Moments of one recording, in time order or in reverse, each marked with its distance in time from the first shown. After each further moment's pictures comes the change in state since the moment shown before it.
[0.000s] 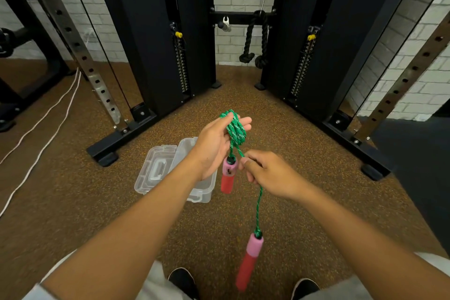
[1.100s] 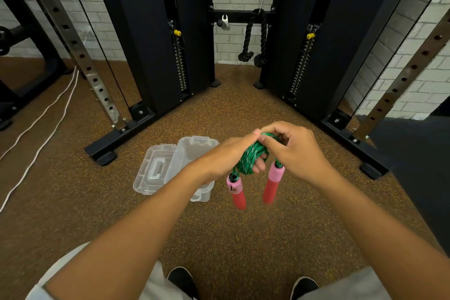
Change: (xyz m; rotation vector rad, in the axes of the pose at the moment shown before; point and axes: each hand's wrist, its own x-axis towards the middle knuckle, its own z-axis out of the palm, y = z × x) left_hand -0.003 -0.016 0.001 0.615 -0.326 -0.174; right_hand -0.003 0.000 -0.044 -0.029 0.381 -0.164
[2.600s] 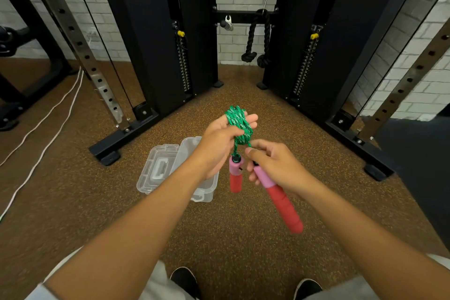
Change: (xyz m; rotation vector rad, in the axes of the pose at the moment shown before) left_hand -0.001 0.011 -0.009 -0.549 0.301 0.237; right_hand -0.007 -0.007 0.041 0.533 -0.273 0.394
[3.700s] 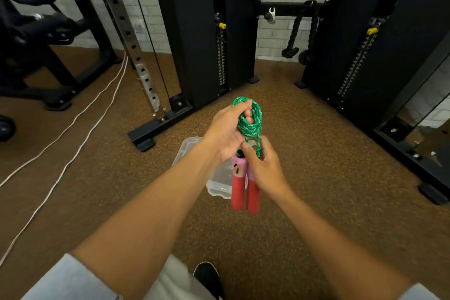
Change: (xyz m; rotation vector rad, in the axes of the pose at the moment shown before) left_hand 0.017 0.023 -0.056 -0.249 0.341 -0.140; right_hand 0.064 0.036 0.102 0.139 0.144 -0.261
